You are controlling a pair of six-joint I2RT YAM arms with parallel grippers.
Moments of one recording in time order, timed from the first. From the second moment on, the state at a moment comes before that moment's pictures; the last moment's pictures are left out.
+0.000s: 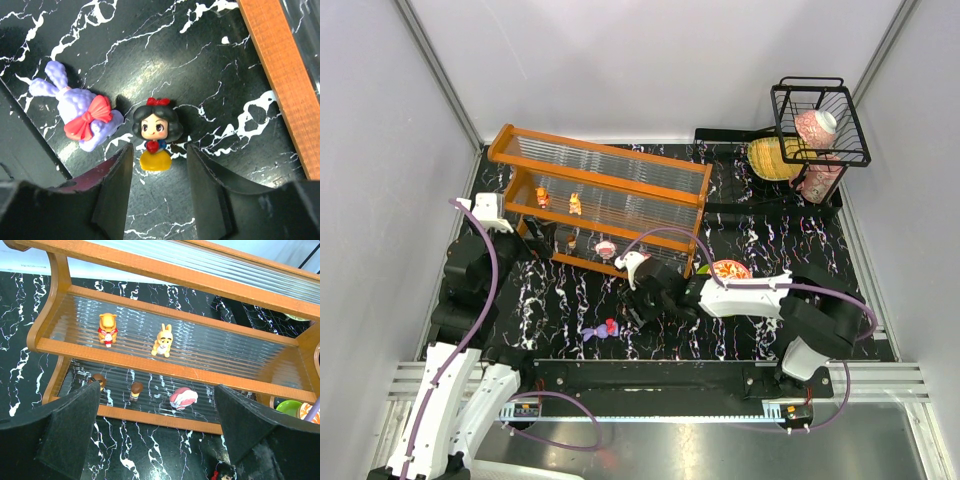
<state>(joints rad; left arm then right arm) -0.20 0.56 0.78 -0.37 0.02 -0.23 1.08 1.63 0.84 0.00 -0.05 0.31</state>
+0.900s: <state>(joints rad) -0.20 0.56 0.78 -0.37 0.02 -0.23 1.07 1.67 0.85 0.01 -0.10 0.30</state>
